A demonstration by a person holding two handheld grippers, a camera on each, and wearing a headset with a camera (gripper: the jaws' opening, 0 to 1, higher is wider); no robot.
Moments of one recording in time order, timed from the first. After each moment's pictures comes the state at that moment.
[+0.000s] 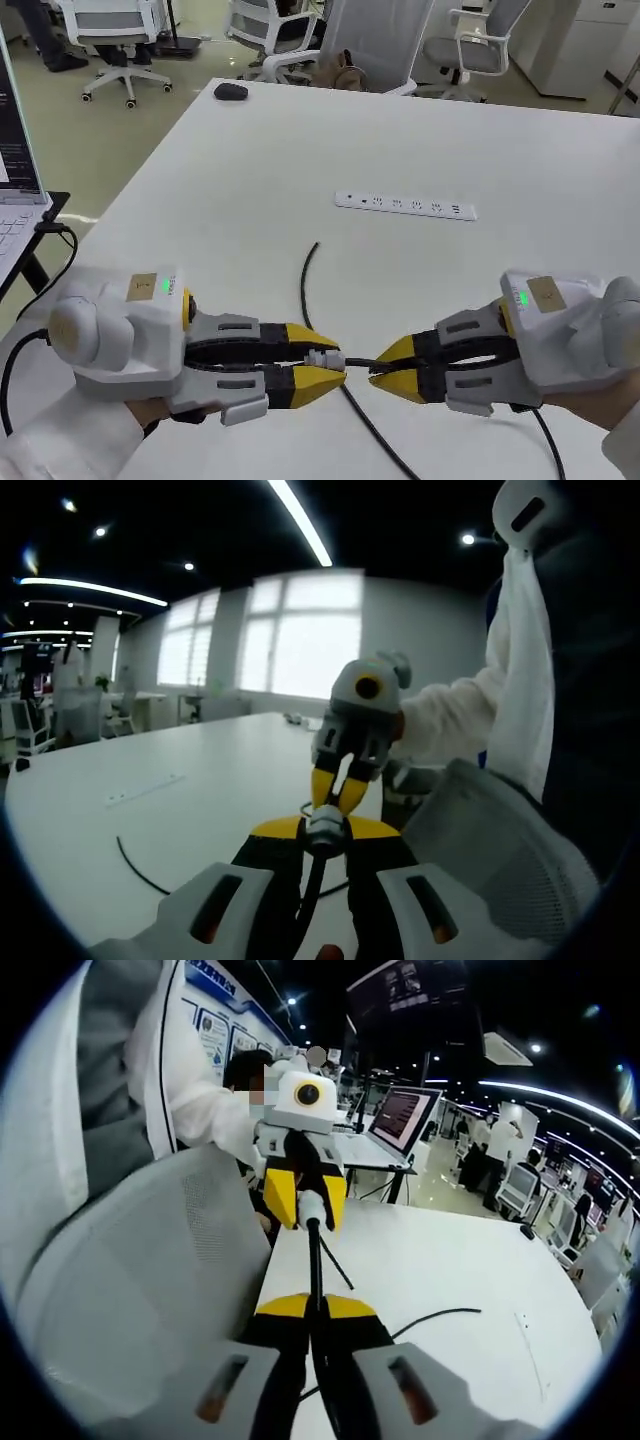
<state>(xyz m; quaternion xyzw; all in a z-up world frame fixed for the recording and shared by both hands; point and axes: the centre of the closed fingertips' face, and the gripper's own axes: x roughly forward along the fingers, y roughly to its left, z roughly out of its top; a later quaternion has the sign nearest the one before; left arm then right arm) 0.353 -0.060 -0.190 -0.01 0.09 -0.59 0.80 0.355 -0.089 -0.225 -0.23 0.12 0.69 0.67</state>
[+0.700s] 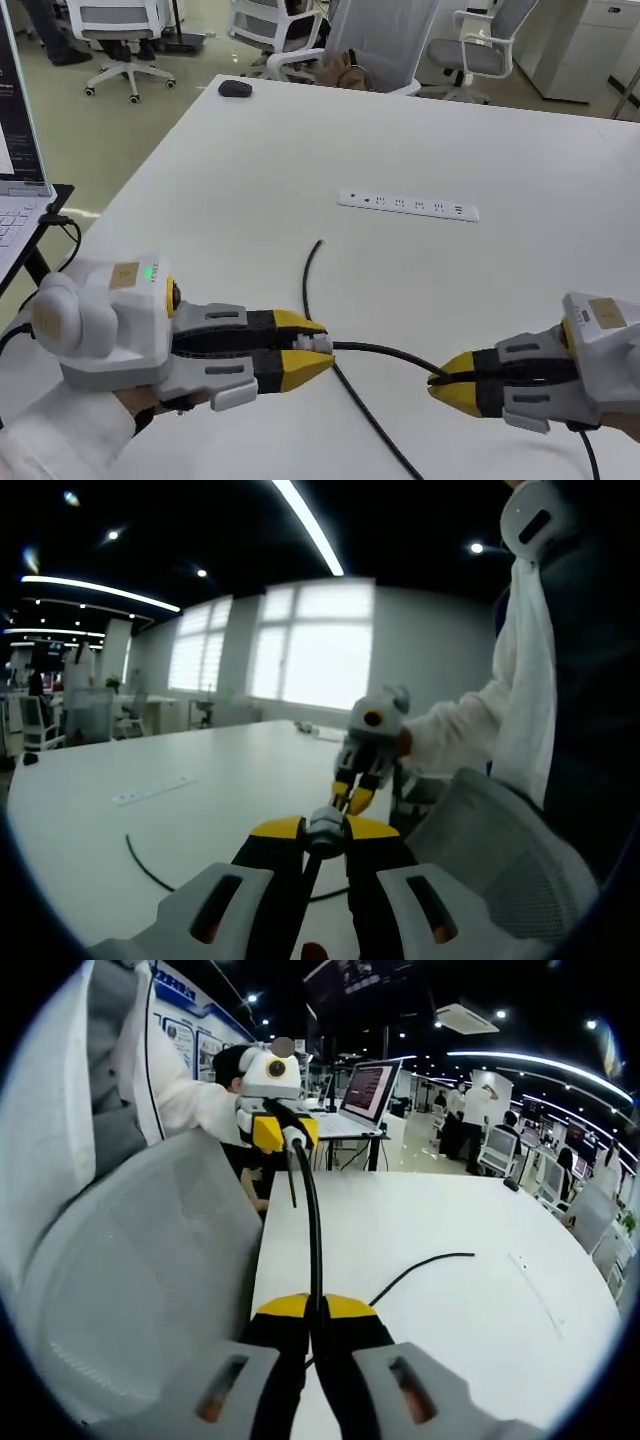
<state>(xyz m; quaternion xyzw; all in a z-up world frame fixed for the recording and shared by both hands) 0.356 -0.051 -0.184 -0.03 0.08 -0.57 0.82 0.361 -0.142 -0.256 -0.19 0.19 0.66 0.71</state>
